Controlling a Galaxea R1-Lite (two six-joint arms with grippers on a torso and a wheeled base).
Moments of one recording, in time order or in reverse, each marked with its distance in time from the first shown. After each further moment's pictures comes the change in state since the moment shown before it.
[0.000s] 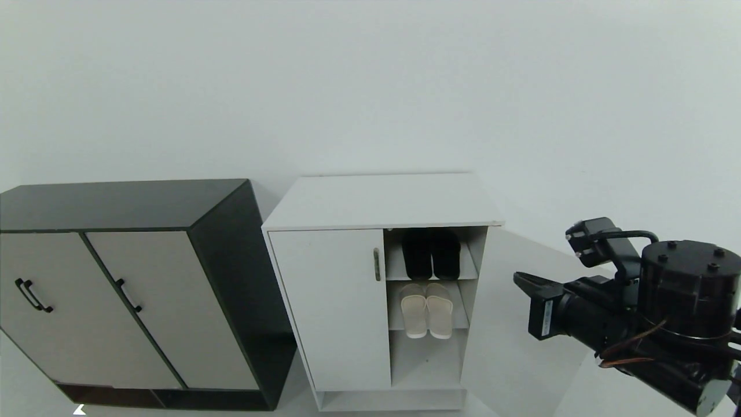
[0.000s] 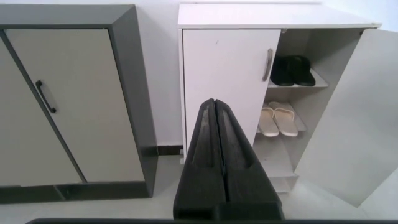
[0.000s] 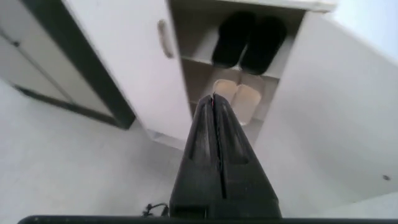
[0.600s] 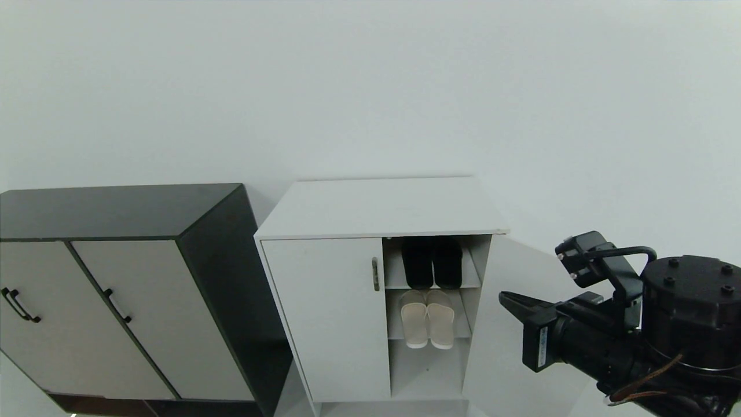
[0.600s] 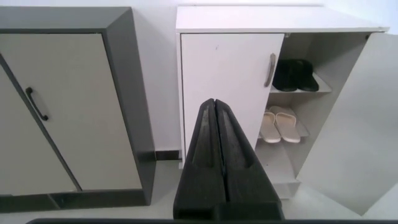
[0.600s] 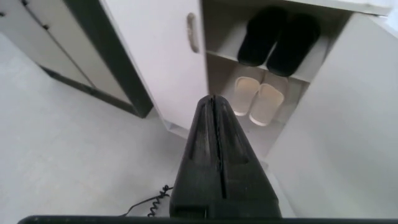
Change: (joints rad) left arm 0.000 0.000 0.000 0.000 0.000 0.000; right arm 0.136 -0.053 0.004 0.081 0.004 0.029
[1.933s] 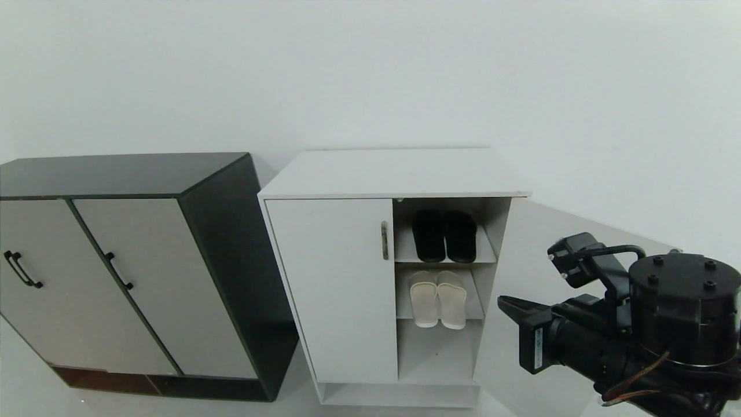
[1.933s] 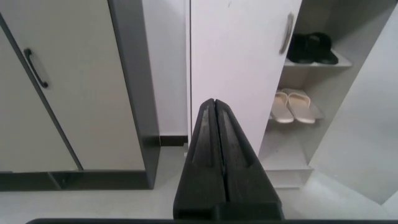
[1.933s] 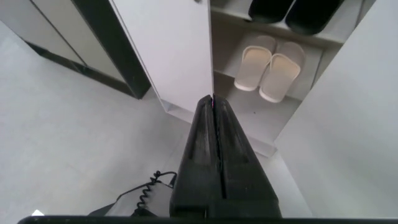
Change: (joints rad) left arm -0.001 0.000 0.000 0.000 0.000 -0.001; right arm 0.003 0.001 -0.039 0.092 -0.021 0.023
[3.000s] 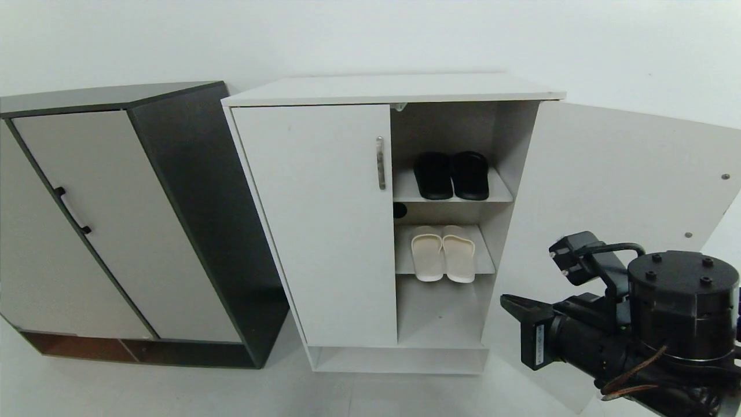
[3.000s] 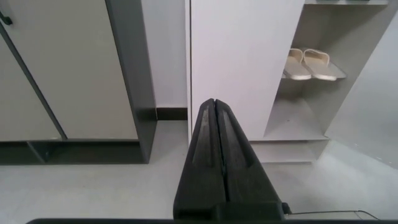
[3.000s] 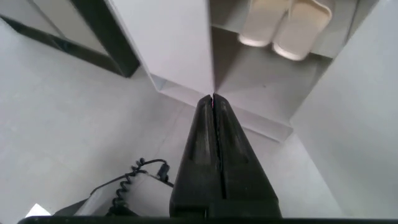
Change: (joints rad) left arm 0.000 0.000 0.000 0.001 0.000 0.000; right arm -0.002 -0.002 0.000 0.001 0.002 0.000
